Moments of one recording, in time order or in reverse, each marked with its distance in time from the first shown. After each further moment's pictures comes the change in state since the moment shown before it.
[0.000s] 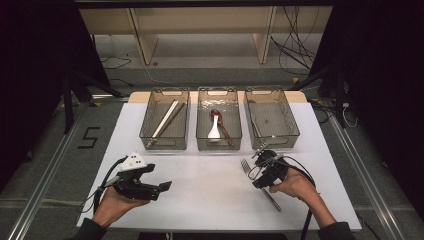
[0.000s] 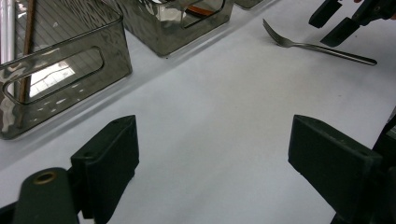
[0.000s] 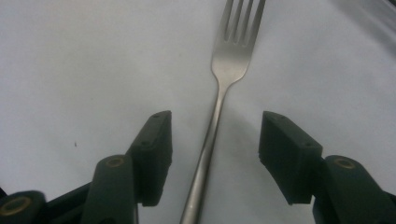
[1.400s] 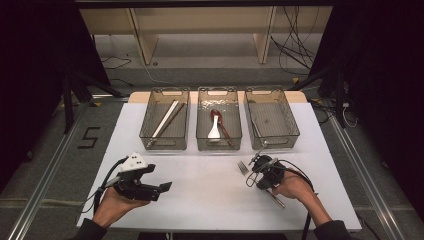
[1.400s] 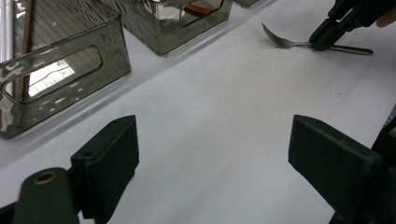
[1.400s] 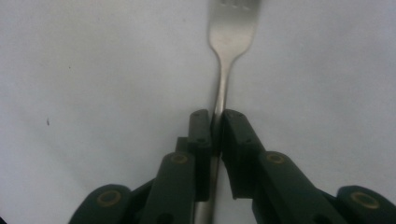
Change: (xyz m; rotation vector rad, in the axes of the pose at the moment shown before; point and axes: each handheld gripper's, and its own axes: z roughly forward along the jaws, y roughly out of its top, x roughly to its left) left arm -0.001 0.000 0.000 0.005 0.000 0.000; right arm 0.004 -0.001 0.017 0.093 -0.027 -0.086
